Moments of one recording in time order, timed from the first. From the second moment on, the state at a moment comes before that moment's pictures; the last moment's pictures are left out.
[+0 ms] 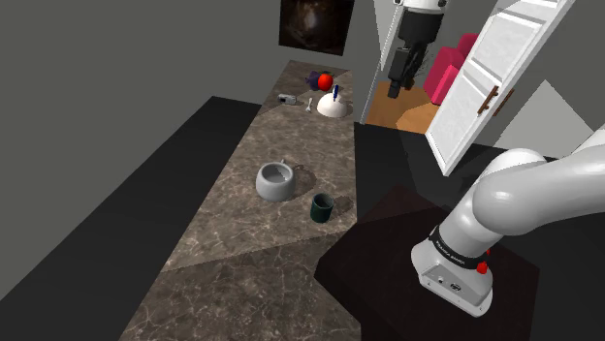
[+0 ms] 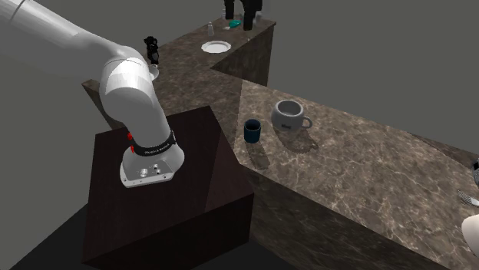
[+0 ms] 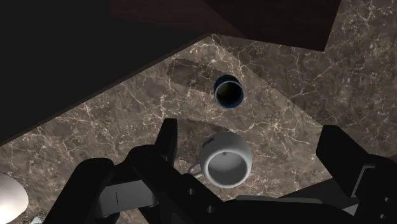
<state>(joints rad) 0.00 -0.74 0.01 -2.33 0.00 1.51 -0.11</state>
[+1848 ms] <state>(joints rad) 0.03 -0.15 0.02 -2.80 0.07 2.64 -0.13</state>
